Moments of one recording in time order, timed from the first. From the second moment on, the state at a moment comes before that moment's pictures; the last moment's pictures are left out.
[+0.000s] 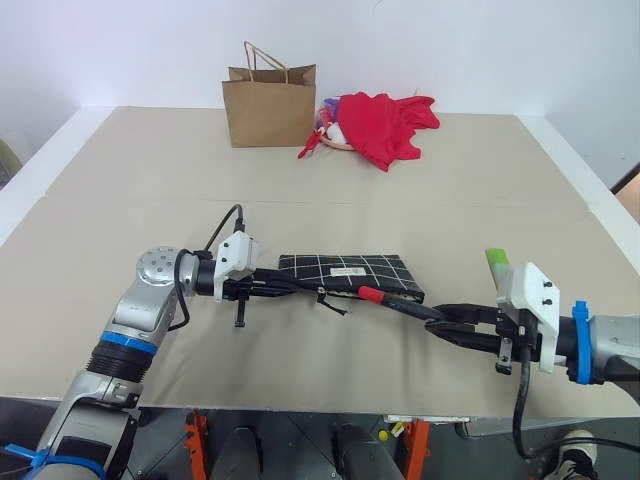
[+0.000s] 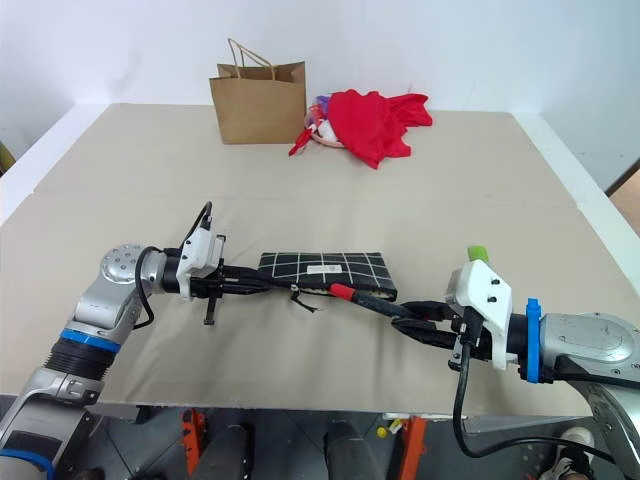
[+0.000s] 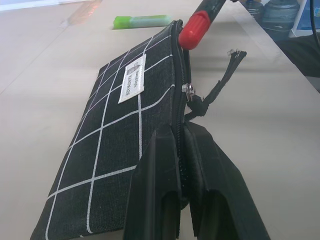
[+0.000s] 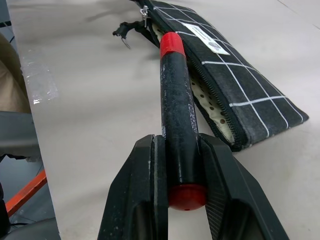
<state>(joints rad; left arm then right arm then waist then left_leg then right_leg) -0.56 0.52 -0.15 0.19 -0.34 0.03 -1.36 0.11 -0.99 -0.36 -0.61 0.64 0.64 0.98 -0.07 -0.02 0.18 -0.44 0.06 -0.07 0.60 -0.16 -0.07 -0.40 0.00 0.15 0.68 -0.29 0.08</state>
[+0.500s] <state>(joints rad) -0.56 0.52 -0.15 0.16 -0.34 0.05 -1.35 0.06 -1.00 -0.33 -0.57 0.62 0.65 0.98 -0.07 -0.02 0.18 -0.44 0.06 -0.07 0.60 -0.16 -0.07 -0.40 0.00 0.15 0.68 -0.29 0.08</state>
